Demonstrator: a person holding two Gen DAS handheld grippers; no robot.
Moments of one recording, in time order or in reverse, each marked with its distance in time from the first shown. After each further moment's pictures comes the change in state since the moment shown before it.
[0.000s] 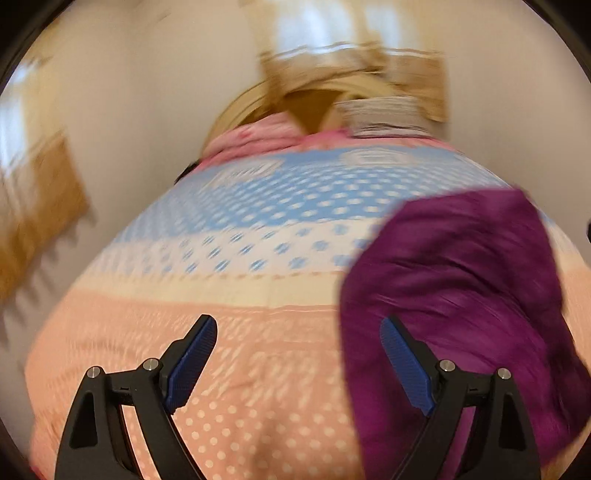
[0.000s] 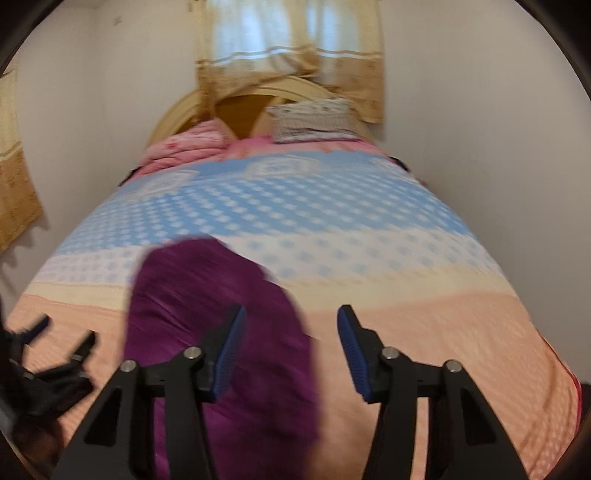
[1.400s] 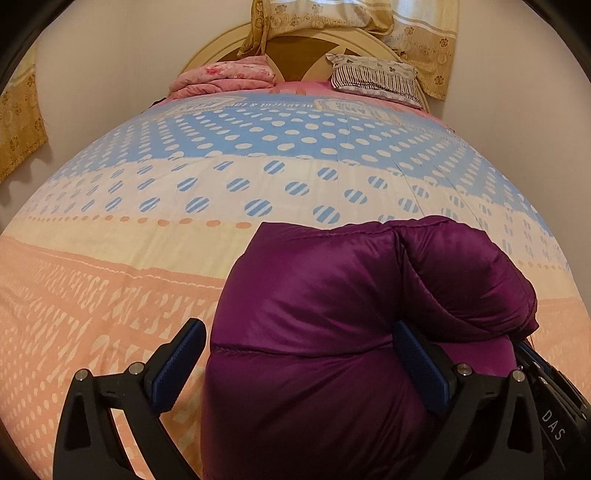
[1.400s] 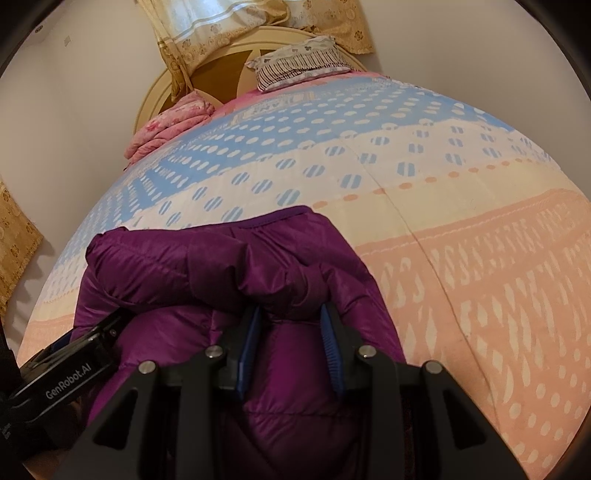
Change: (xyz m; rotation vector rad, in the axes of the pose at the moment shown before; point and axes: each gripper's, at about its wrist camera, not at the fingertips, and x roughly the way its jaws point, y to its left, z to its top) left arm 0.123 -0.091 -0.018 -0.087 0.183 -0.179; right arm 0.153 -0.056 -0.088 0.222 0.148 0.076
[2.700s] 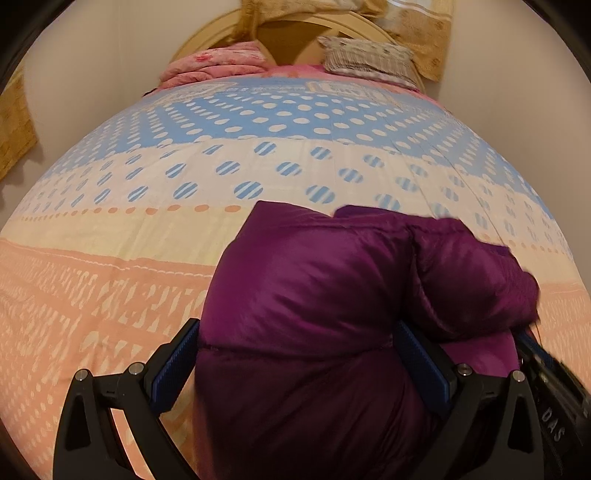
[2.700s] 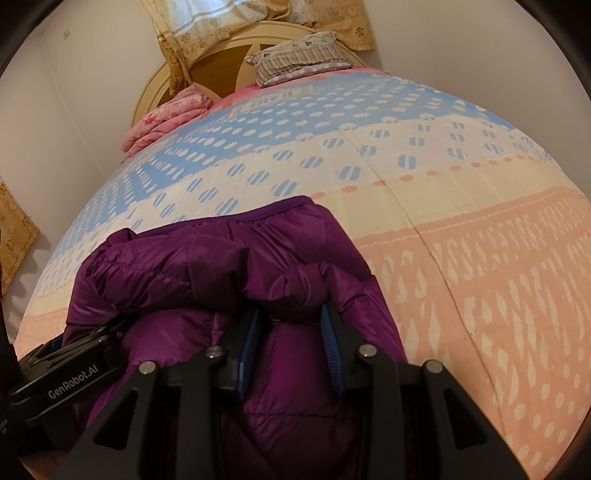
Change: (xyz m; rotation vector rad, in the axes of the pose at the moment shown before) left arm 0.005 -0.002 -0.001 0.065 0.083 -0.027; right arm 0.000 -0.003 -0.001 -0.030 0.022 0.013
